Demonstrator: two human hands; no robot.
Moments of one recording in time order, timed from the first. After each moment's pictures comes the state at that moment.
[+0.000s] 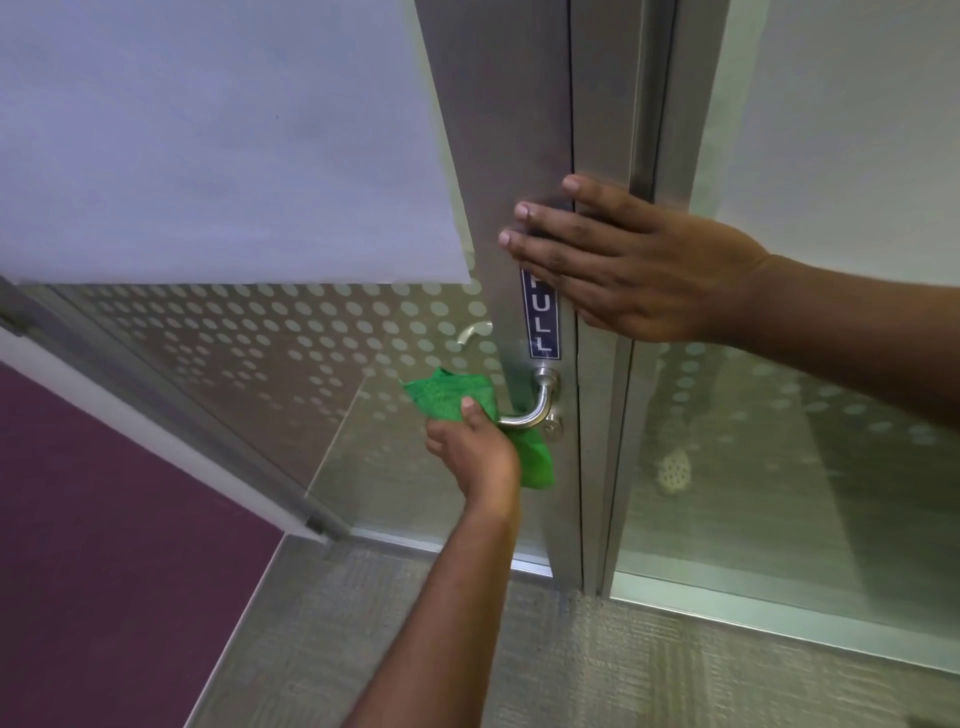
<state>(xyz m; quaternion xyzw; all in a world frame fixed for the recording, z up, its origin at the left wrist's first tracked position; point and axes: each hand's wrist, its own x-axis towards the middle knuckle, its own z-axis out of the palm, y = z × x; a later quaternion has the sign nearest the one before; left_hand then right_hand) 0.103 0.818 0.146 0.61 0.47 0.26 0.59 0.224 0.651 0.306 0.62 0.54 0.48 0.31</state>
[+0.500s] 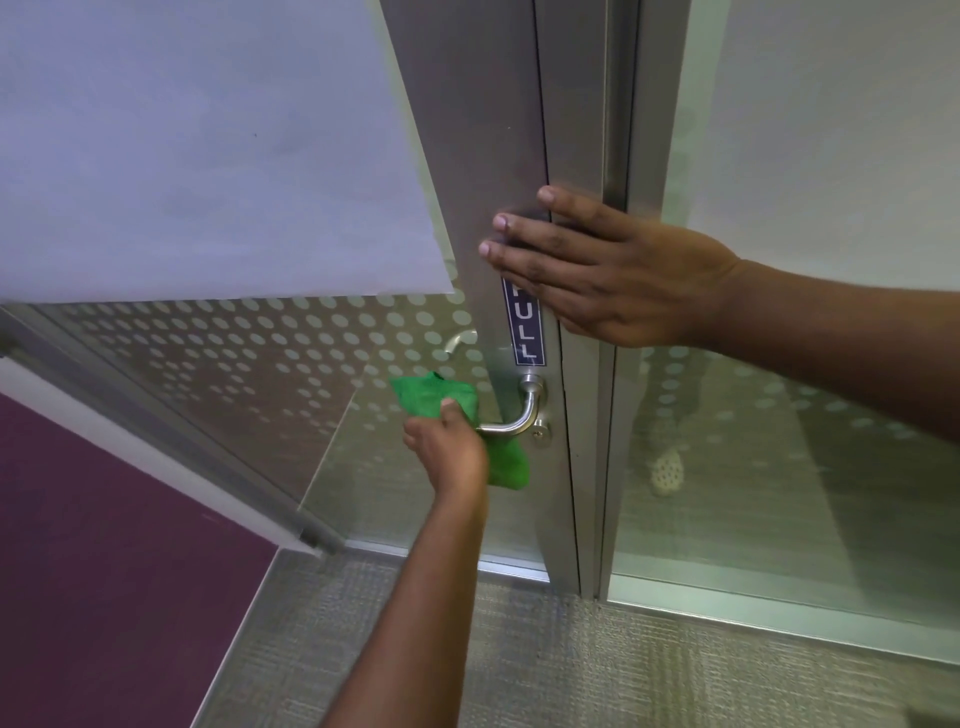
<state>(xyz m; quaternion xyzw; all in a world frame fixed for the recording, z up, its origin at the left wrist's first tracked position) 0.108 0.843 0.146 0.65 0.46 0.23 0.56 0.224 0.655 0.304 0.63 0.54 0.48 0.30</state>
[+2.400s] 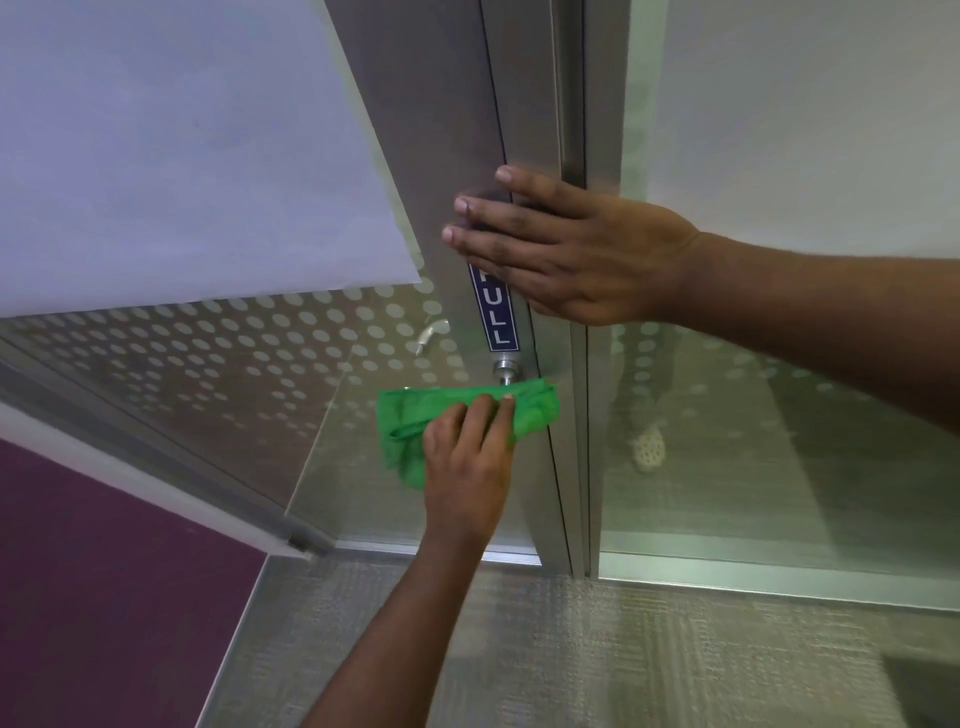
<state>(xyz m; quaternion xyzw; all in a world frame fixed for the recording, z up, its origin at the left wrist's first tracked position) 0.070 0.826 0.110 0.92 0.02 0.38 -0.01 0.220 0.654 0.305 0.62 0.54 0.48 0.32</state>
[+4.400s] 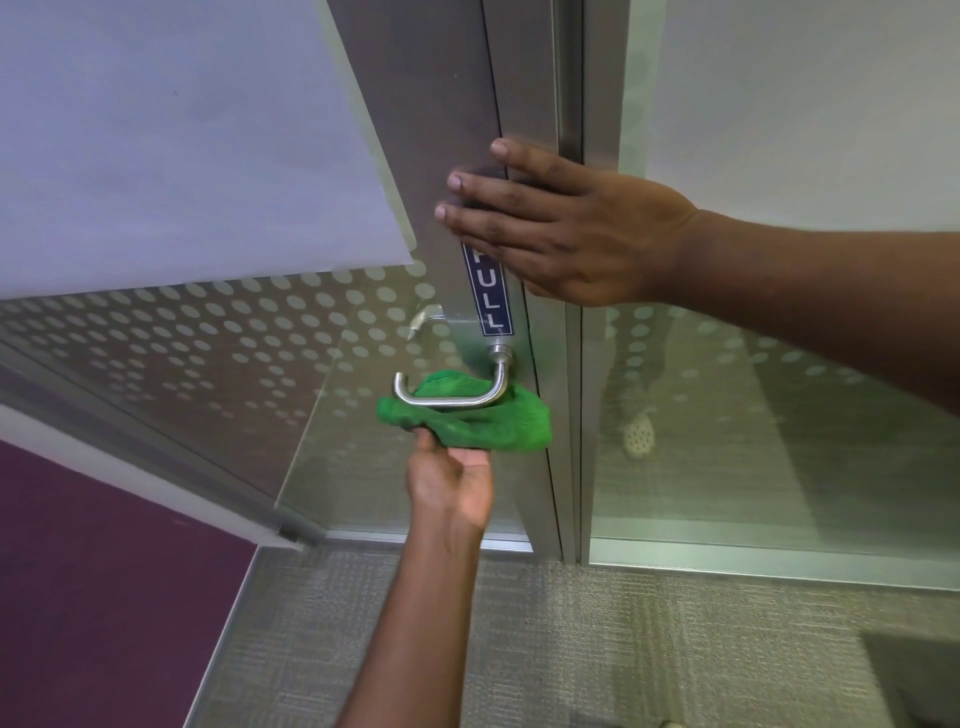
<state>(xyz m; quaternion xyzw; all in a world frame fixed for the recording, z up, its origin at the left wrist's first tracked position) 0.067 0.816 0.144 0.15 0.30 0.18 0.93 0.223 0.653 0.304 0.62 0.53 0.49 0.31</state>
